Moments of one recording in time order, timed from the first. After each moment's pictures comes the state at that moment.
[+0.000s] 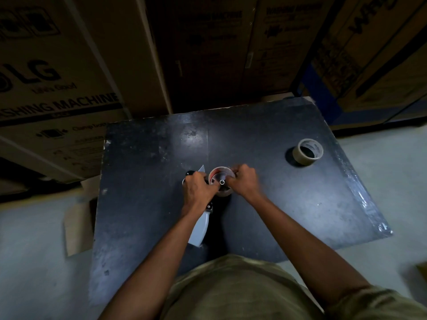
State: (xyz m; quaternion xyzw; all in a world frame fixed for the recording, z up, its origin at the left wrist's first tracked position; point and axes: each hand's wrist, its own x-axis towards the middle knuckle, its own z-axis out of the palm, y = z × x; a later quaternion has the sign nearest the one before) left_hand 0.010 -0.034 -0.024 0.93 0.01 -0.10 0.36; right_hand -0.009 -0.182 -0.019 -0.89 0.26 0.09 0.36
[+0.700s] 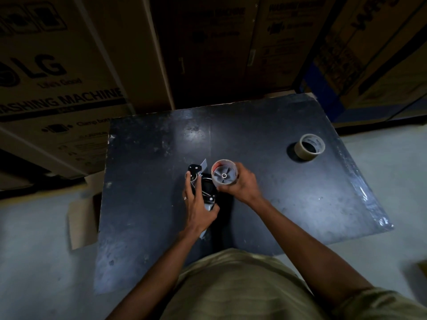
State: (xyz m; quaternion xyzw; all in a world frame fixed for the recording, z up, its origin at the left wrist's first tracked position) left_hand -0.057 0.000 -0.085 0.92 -0.08 -0.03 0.38; right_hand -0.042 -0.173 -0.034 -0.88 0.18 0.03 0.44
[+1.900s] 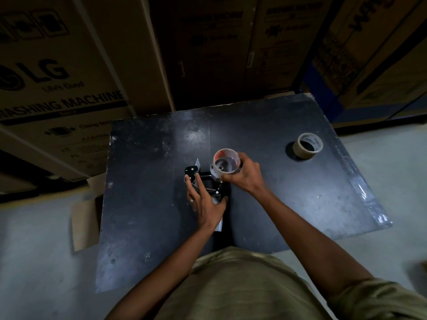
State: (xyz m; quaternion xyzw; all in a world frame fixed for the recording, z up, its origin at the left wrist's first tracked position) left_hand -0.066 -0.040 -0.081 0.91 0.05 -0.04 0.42; right_hand -0.031 -0.190 -0.018 -0.88 0.17 0.00 0.44
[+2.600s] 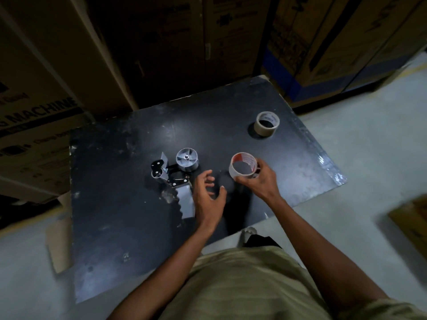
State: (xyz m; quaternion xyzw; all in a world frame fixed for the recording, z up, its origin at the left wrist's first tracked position) left_hand -0.134 -0.095 -0.039 0.78 -0.06 -0.03 0.62; right_hand -0.158 -0.274 -0.038 -0.82 0.34 -0.09 0.45
